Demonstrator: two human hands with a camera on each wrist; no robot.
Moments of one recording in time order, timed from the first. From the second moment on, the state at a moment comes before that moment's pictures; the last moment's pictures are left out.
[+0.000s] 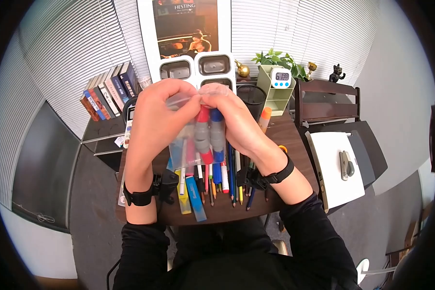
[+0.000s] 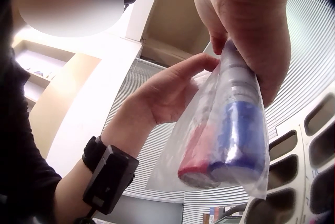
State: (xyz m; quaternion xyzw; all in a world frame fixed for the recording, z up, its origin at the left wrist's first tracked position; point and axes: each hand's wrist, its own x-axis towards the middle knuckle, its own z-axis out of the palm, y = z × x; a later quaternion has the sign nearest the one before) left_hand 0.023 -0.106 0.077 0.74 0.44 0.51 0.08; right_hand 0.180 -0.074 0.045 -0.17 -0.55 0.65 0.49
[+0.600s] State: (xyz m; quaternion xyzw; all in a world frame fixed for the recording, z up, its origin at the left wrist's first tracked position) left_hand 0.029 -0.100 0.074 0.73 0.43 0.53 0.03; right_hand 0.182 -0.068 0.041 -0.19 -0.56 0.62 0.51
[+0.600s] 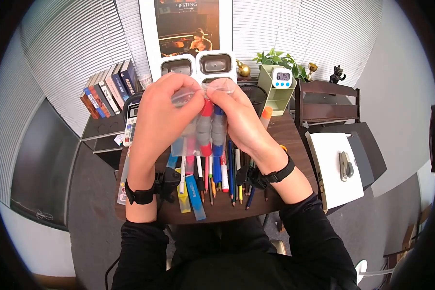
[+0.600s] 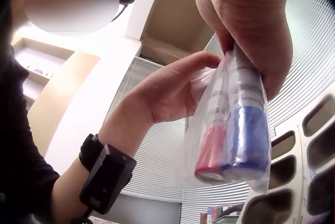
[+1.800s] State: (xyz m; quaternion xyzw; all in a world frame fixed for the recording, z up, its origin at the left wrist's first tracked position) left_hand 0.053 -0.101 0.064 0.71 0.43 0.56 0.05; right_hand 0.182 -0.067 0.050 -0.14 -0.44 0.61 0.64
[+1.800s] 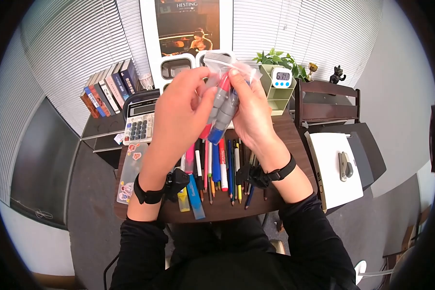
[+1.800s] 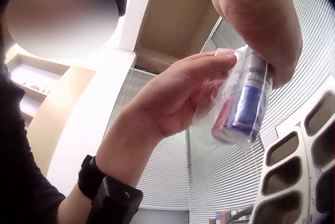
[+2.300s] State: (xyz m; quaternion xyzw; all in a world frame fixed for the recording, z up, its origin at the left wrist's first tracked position) left_hand 0.073 -0.111 0.050 0.82 0.38 0.43 0.02; right_hand 0.186 -0.064 0.048 -0.15 -0.53 0.49 0.68
